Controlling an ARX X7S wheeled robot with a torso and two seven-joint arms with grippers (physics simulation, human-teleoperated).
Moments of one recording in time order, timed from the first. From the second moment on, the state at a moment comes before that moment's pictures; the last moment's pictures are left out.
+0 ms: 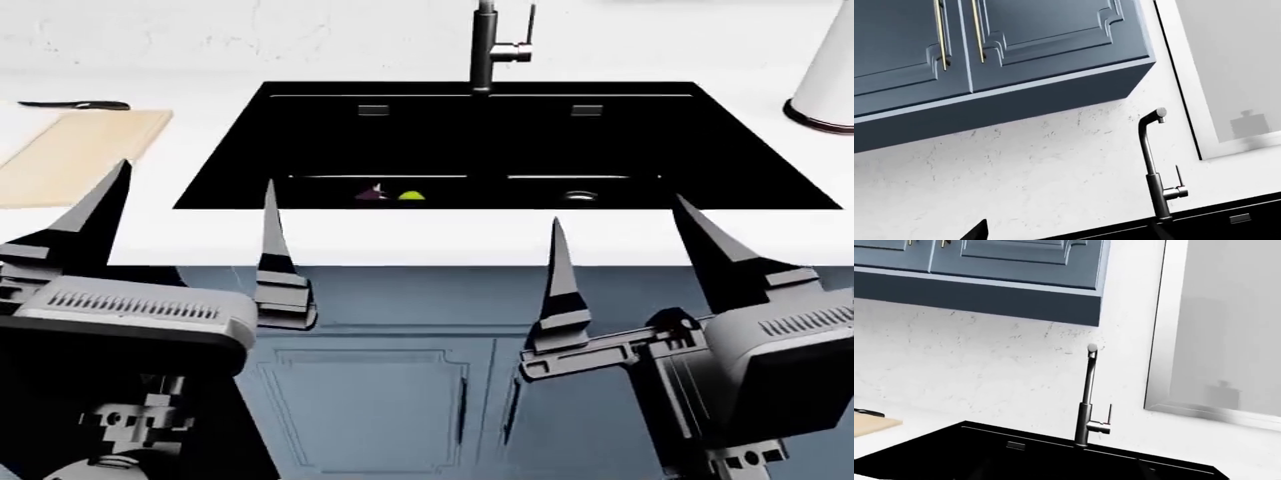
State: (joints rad) left arm -0.25 -0.21 0.09 0.90 0.02 -0.64 -0.07; right arm 0.24 0.43 -0.11 -1.03 0.44 0.76 0.35
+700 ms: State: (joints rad) left arm -0.65 -0.16 0.16 0.61 -0.01 -0.89 -0.04; right arm 0.69 0.44 -0.25 -0.66 0.64 0.92 0.36
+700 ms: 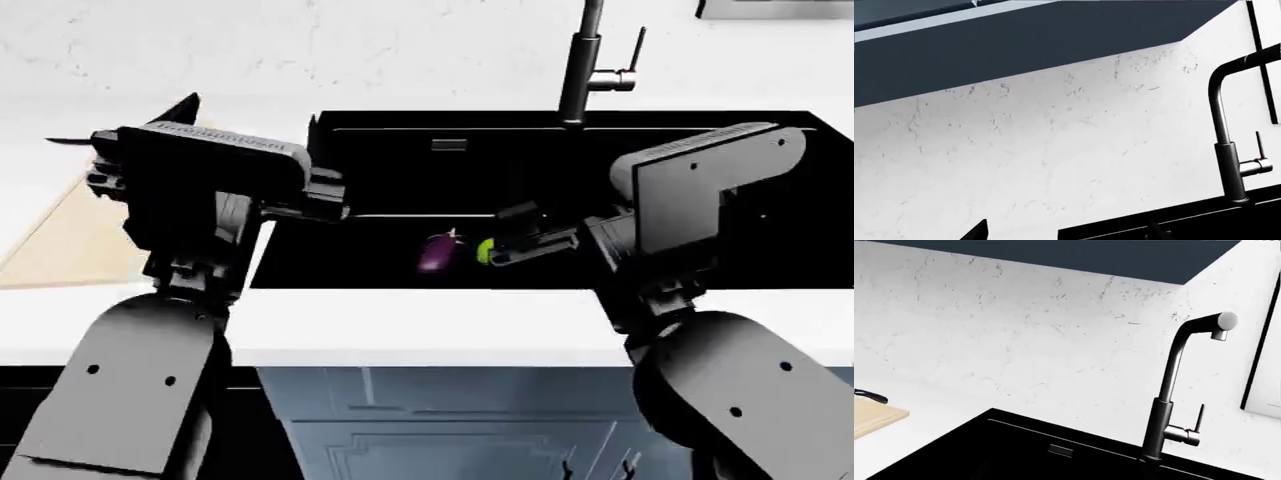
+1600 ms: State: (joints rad) left arm -1.13 -0.10 0.16 0.10 -0.09 -1.08 -0.04; right arm 1.20 0.29 -0.48 0.09 0.61 1.00 0.14
